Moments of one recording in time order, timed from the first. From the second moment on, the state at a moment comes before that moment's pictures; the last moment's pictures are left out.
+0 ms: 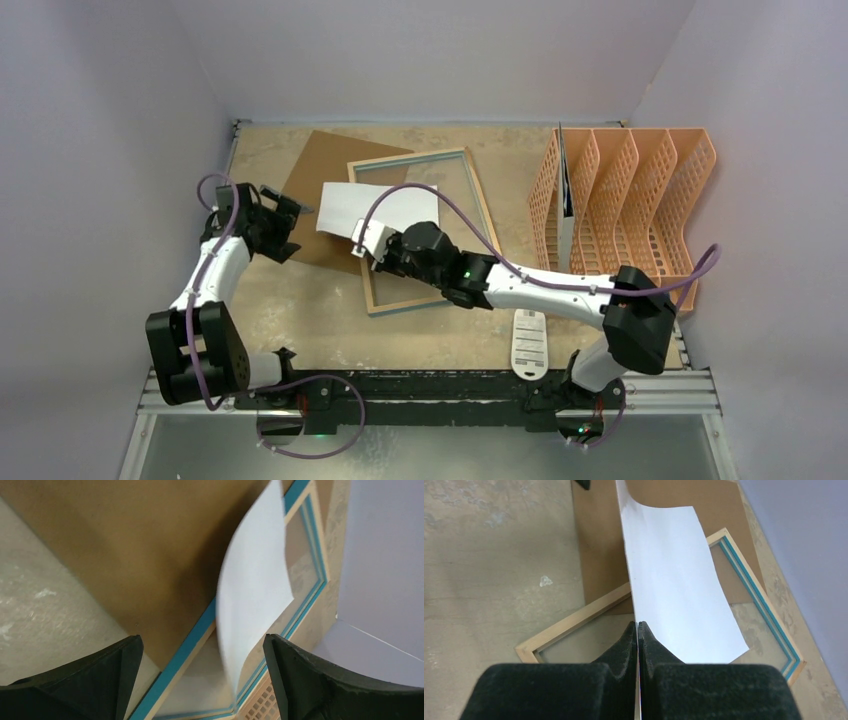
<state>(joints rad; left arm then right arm) 0.20 1.32 0.87 -0.38 0.28 -1.02 1.09 1.55 1.09 0.11 0.10 -0.40</state>
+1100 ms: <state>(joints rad) 0.25 1.46 0.71 -0.11 0.75 -1.06 1.20 1.58 0.97 0.28 0.27 -0.45</state>
